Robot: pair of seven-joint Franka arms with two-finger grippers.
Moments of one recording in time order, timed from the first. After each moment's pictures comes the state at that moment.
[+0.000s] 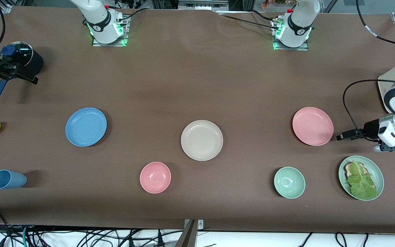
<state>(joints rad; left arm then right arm) 0.42 0.56 -0.08 -1.83 -0.44 2.26 0.53 0.03 0.00 -0.06 -1.64 -0.01 1.54 0.08</state>
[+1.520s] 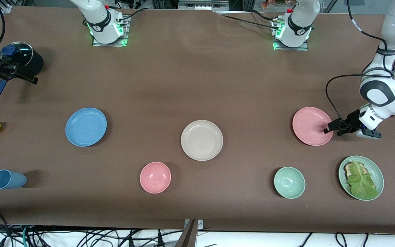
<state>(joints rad) 0.39 0.50 -0.07 -2.10 -0.77 2.52 0.95 0.03 0.00 -0.06 -1.64 -0.01 1.54 0.08</state>
